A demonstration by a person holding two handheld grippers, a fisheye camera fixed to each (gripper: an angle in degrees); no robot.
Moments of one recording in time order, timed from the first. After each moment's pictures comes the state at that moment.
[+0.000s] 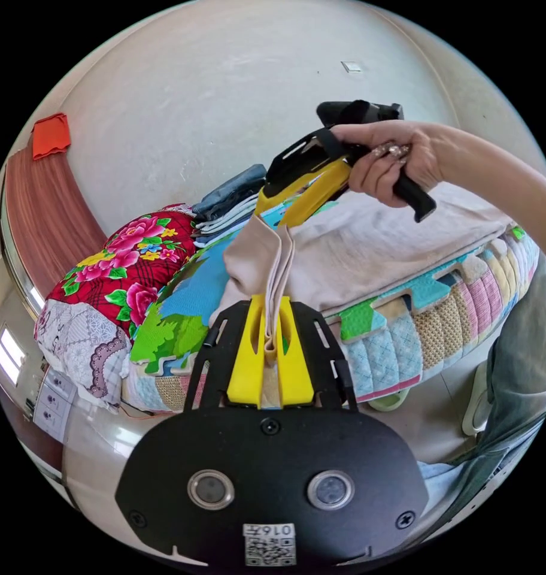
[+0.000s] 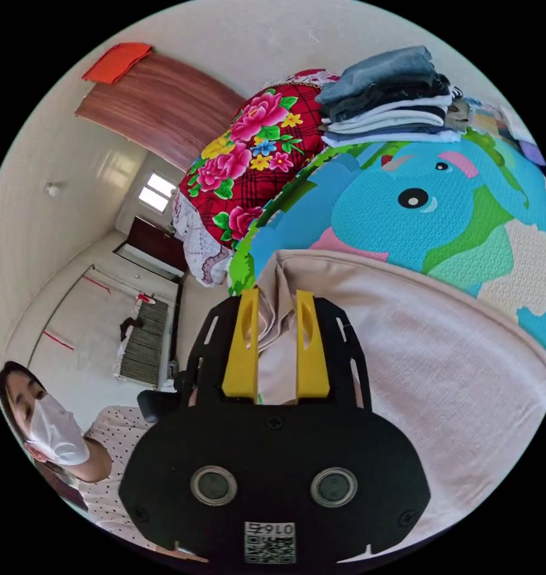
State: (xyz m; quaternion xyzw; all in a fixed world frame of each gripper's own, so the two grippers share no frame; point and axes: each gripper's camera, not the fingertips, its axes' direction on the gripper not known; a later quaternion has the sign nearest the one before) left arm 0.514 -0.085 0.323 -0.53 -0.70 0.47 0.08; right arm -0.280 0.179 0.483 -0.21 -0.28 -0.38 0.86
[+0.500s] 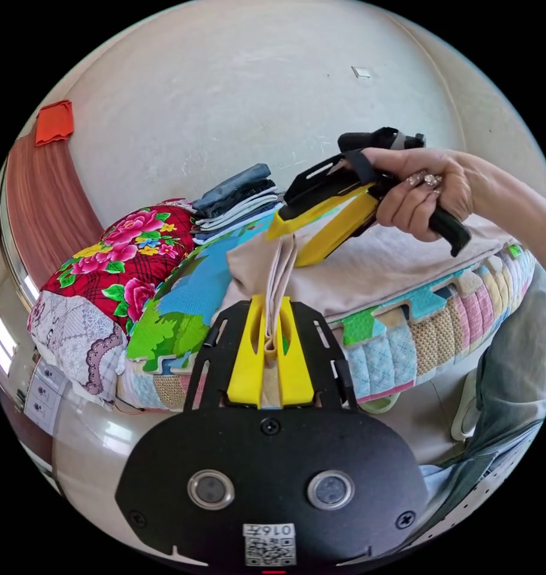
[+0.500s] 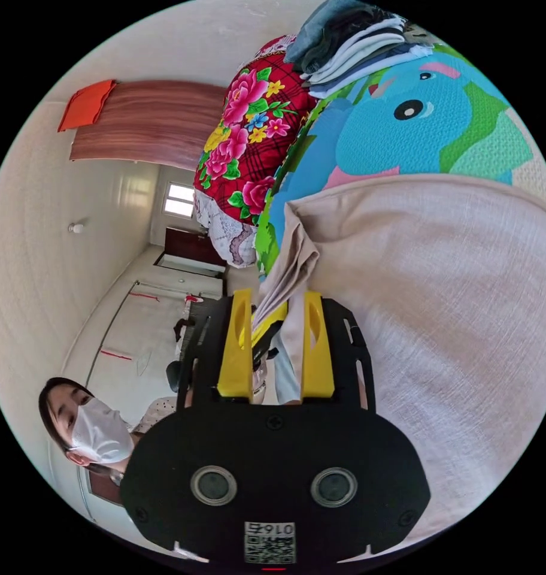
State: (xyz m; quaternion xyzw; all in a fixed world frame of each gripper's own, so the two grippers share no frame) left arm 0.517 -0.174 0.321 -0.52 -0.71 0.46 0.10; right arm -0.160 0.102 0.516 -0.31 -0.30 -0.32 0.84
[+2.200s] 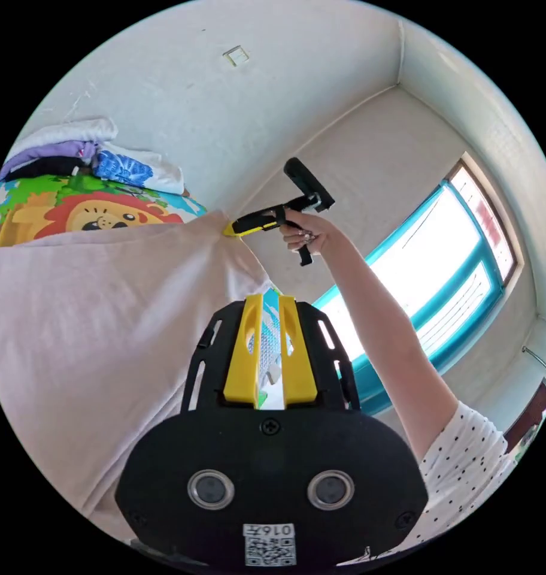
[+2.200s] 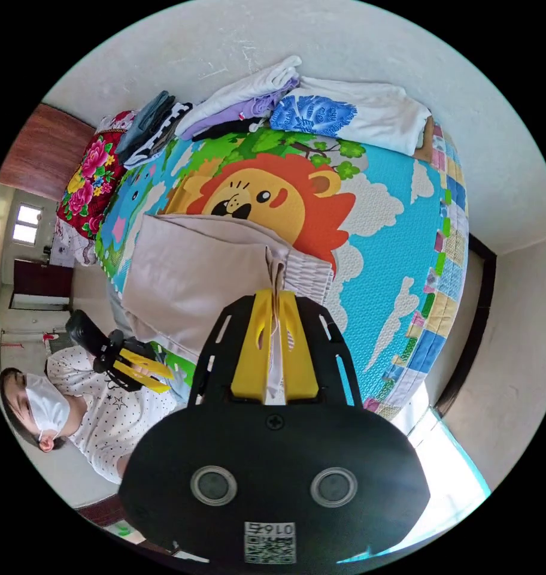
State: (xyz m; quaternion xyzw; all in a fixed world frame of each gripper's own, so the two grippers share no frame) left arm 0.012 -0.032 0.319 -0.61 -0.53 -0.01 0.58; right arm 0.447 -0.094 0.143 -0.16 0.11 -0.30 0.93
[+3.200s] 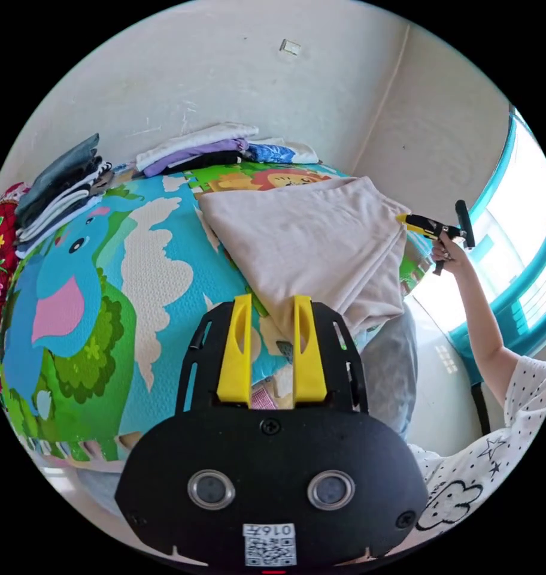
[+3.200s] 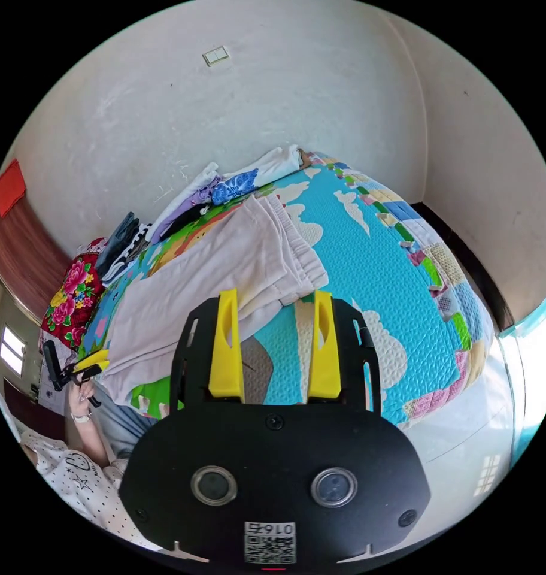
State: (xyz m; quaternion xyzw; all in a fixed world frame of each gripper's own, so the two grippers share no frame) left arm 0.153 -0.074 0.225 -0.66 -0.67 0.17 0.29; right arm 0.660 0.237 0.151 0.18 0.06 -0.14 0.97
